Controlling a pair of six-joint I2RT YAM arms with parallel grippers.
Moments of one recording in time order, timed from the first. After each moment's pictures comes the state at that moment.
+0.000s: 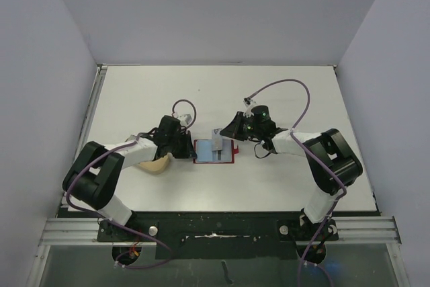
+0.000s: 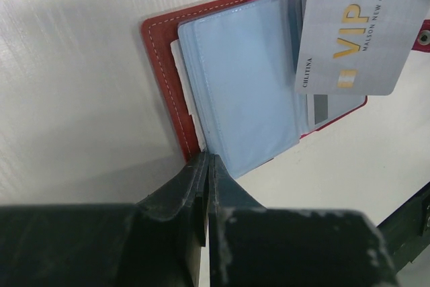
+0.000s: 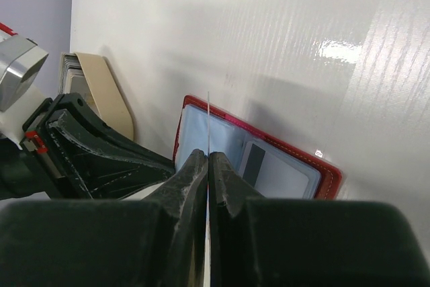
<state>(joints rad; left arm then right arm) -0.49 1.59 0.73 -0.04 0.30 -0.49 0.48 1.73 0.82 0.37 -0.41 0.75</state>
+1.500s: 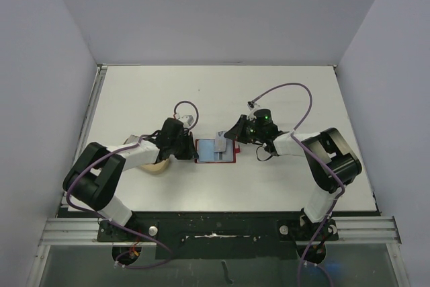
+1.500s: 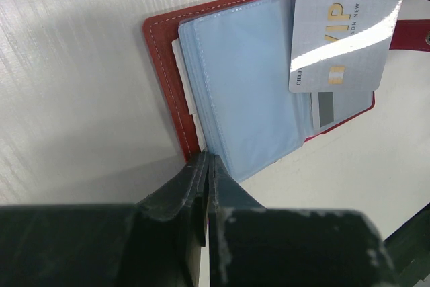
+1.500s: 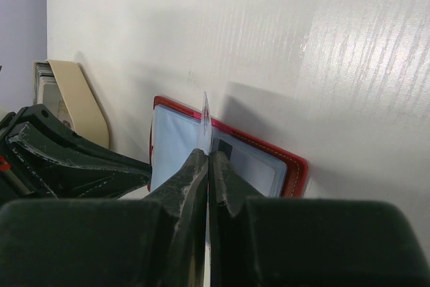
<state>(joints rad) -0.54 1.59 0.71 0.01 0.24 -0.52 0.45 1.75 0.77 0.41 -0.37 0.75</state>
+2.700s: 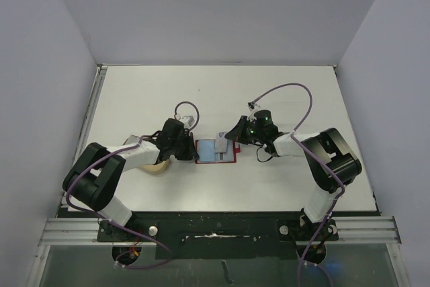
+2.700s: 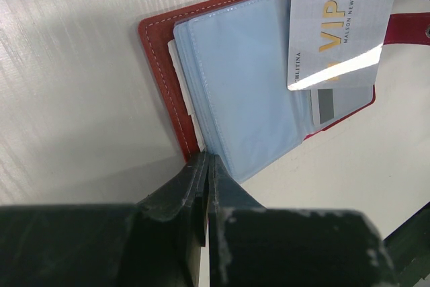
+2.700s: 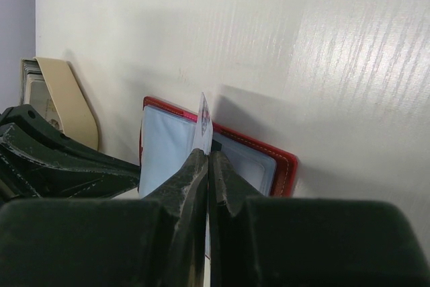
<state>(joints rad) -0.54 1.59 0.70 0.02 0.23 -0.52 0.45 1.75 0.76 0.42 -0.36 0.72</state>
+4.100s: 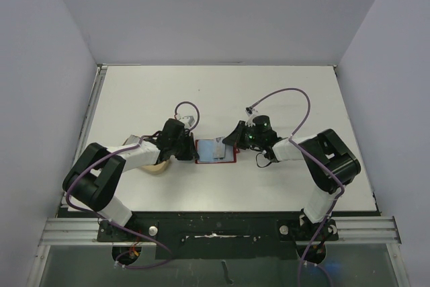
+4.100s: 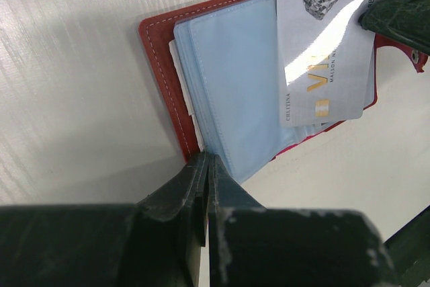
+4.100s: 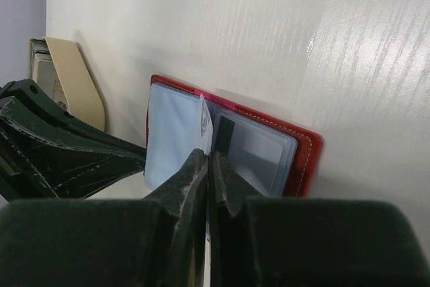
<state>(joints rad) -0.55 1.59 0.70 0.02 0.22 -0.52 0.49 1.75 0.69 0.51 -0.38 0.75</state>
